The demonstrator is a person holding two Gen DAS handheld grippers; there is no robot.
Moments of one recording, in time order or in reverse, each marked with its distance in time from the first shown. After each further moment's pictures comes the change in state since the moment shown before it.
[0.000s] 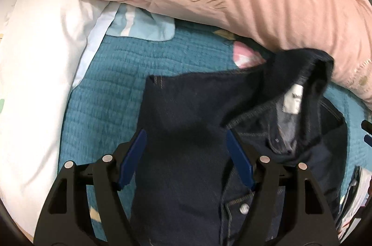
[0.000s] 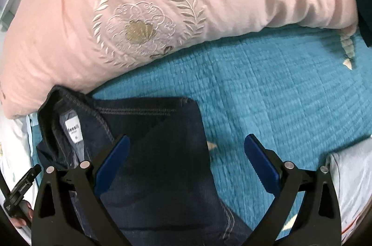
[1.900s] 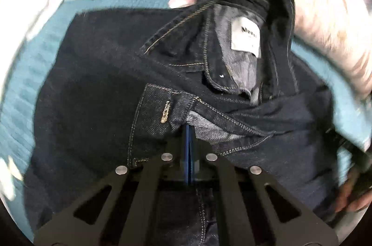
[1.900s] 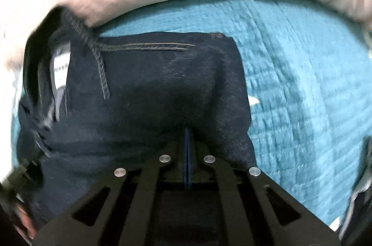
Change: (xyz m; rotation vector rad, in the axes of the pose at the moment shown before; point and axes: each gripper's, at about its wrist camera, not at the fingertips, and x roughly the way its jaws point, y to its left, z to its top) left arm 0.032 -0.056 -0.093 -0.034 -0.034 -0.198; right arm 0.074 0.016 -0.094 -0.216 -0.064 0.001
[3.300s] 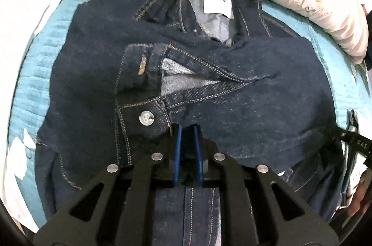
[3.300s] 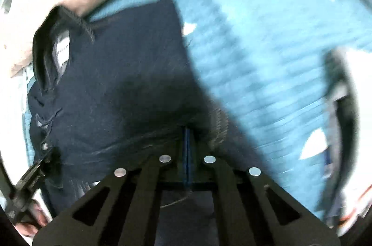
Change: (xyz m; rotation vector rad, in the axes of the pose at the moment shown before) left arm -0.025 -0.036 -0.041 0.130 0.075 0.054; right arm -0.046 -0.037 -0.047 0.186 0.111 -0.110
